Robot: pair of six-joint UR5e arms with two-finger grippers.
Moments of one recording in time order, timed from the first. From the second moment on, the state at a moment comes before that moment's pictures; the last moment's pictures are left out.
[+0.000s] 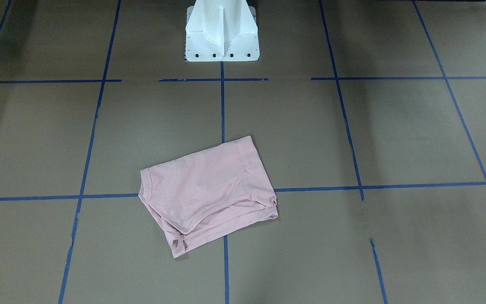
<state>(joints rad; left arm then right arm) -1.51 -1.57 -1.63 -1.68 -2.28 0.09 1.56 -1.56 1.60 -1.53 2.36 0.08</state>
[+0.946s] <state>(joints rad) -1.51 -1.57 -1.63 -1.68 -2.28 0.00 1.56 -1.60 1.66 -1.61 2.37 0.08</state>
